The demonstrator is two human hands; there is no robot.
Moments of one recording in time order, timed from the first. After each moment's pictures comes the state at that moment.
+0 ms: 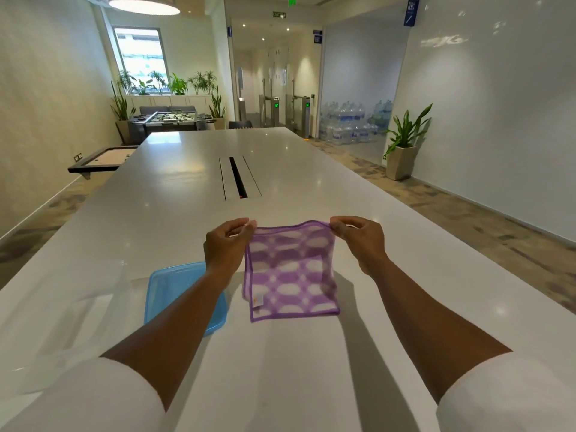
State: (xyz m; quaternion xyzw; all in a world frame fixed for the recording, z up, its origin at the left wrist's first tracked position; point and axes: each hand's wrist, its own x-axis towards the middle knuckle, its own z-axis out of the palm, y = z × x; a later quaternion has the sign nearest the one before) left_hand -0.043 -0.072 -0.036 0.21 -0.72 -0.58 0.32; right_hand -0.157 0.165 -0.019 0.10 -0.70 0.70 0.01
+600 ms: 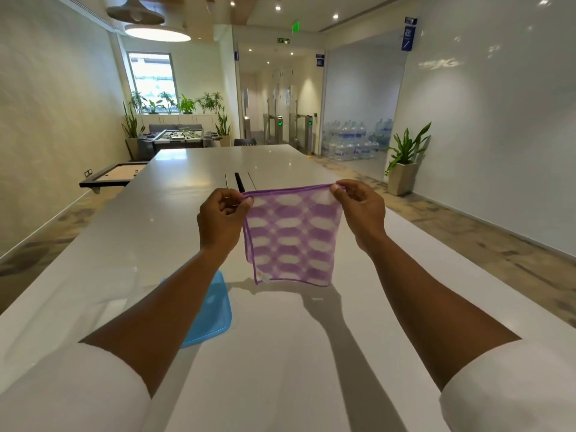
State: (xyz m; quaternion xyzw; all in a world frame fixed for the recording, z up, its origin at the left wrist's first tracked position) left_hand -0.023 -0.071 0.038 0.10 -0.73 -0.49 0.47; right_hand -0.136 0.156 0.060 0.19 -0.66 0.72 0.13
